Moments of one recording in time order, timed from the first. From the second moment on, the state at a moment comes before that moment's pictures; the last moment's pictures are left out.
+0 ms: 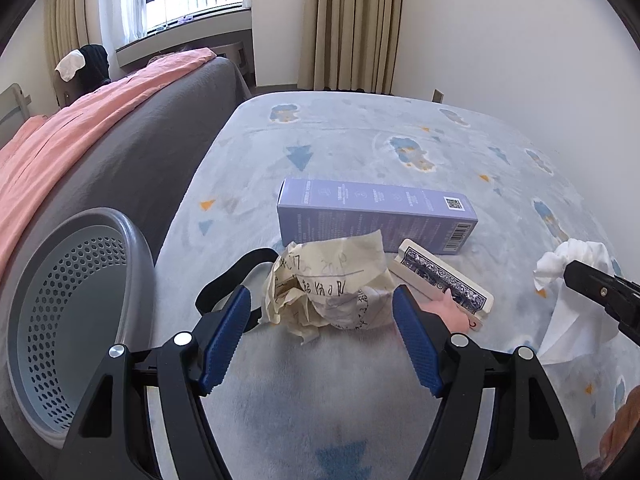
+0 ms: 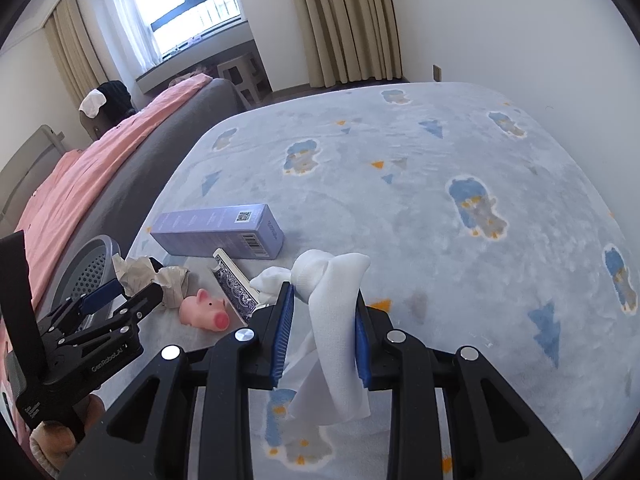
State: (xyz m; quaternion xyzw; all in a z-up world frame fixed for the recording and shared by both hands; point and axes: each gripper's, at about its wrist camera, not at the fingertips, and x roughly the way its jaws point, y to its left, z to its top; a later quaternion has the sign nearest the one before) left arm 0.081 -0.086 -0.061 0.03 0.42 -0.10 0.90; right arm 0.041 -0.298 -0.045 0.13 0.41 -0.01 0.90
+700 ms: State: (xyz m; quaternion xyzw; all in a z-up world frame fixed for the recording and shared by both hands) left arm 0.075 -0.074 -0.049 0.04 0.40 -0.10 0.91; right arm 0.039 -0.297 -0.045 0.12 0.41 0.00 0.90
